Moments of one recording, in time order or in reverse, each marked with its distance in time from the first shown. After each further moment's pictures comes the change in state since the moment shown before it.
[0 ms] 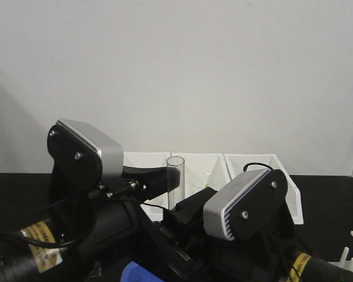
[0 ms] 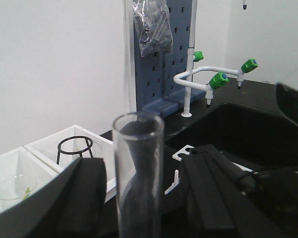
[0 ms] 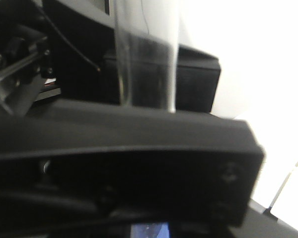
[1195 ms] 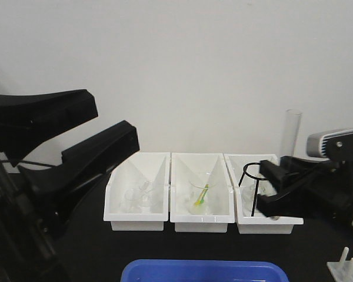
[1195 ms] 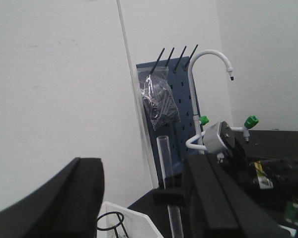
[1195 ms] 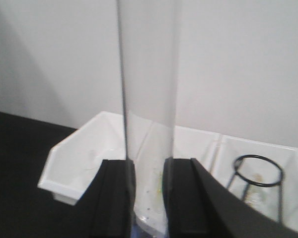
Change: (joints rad) left arm 0.000 -0.304 -0.007 0.001 0.087 0.184; right arm -0.494 0.000 0.000 0.038 -0.041 0.000
